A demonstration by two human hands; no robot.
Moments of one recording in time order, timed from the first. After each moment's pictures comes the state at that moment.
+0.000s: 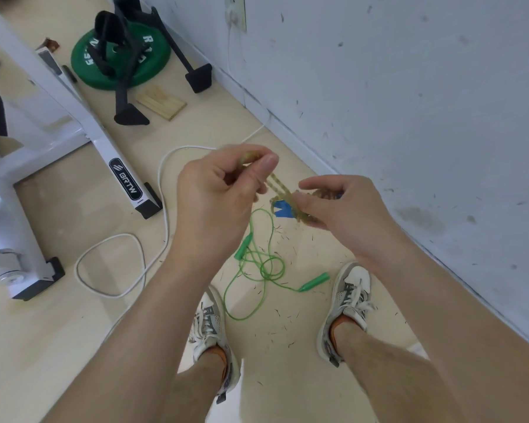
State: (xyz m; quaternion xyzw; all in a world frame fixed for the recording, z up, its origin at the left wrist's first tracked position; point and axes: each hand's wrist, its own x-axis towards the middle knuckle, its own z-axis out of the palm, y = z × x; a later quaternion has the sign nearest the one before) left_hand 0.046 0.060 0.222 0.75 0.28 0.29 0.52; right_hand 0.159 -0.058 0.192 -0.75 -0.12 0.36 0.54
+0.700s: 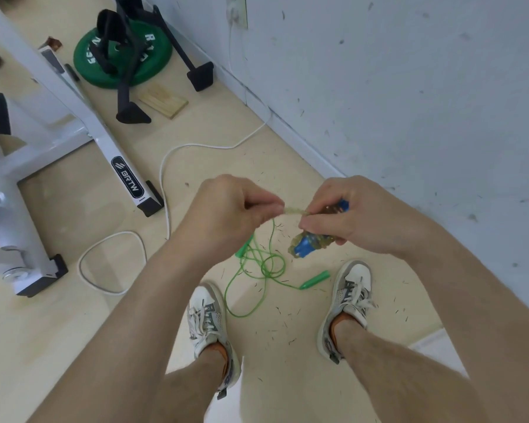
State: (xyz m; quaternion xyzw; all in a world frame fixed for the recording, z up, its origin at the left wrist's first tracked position) left_hand 0.040 0.070 0.210 0.86 0.28 0.06 0.43; right_hand 0.177 -0.074 0.206 -0.77 -0.35 0.40 0.36
